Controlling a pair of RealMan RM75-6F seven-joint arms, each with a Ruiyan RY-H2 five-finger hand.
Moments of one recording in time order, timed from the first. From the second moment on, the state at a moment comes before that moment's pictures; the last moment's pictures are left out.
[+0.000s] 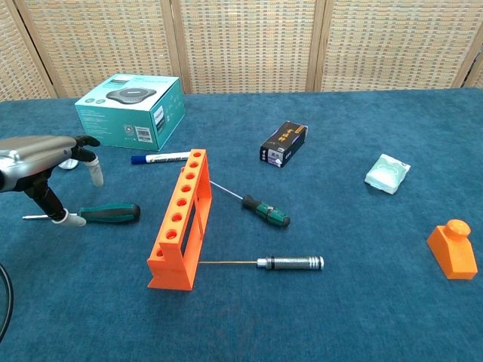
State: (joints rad) left arm -0.58 -1.52 -0.18 -1.72 0.80 1.17 0.77; right arm 0.06 -1.15 0.06 -1.62 -1.58 1.56 -0.06
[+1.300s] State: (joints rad) left arm -0.69 -1.65 -0.19 -1.53 0.66 1.13 0.76; right arm 0.07 -1.15 0.06 -1.62 -1.58 1.55 -0.06
